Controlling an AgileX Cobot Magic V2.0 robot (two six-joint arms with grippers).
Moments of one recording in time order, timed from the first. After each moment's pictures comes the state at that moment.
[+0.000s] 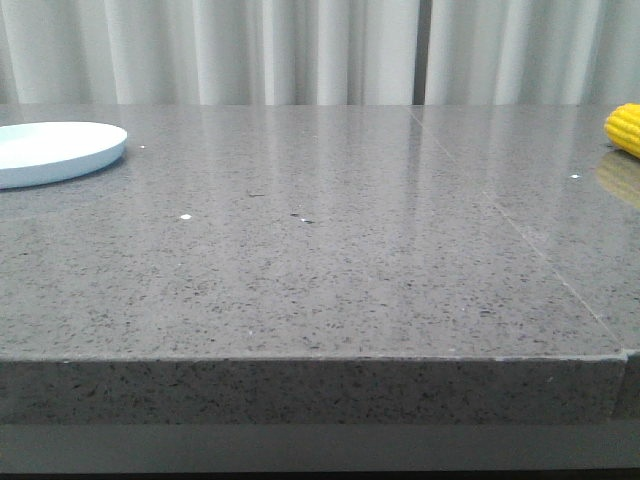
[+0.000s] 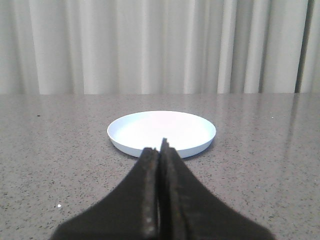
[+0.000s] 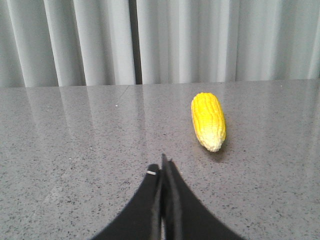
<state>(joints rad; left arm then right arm) -0.05 -0.01 0.01 0.04 -0.01 -0.03 0.01 -0.01 0.03 0.01 -0.01 0.09</state>
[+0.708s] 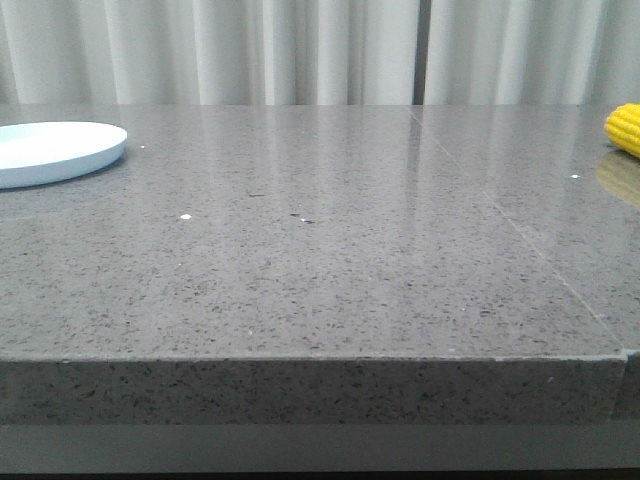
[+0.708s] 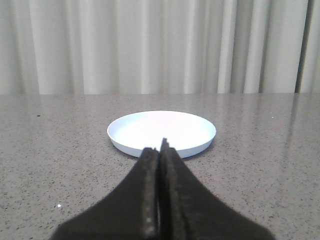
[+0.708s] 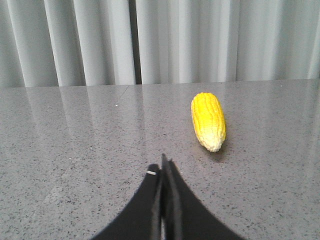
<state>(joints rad) -0.05 -0.01 0.01 0.04 -0.01 -0.03 0.01 -0.01 0.03 0.01 -0.01 0.09</state>
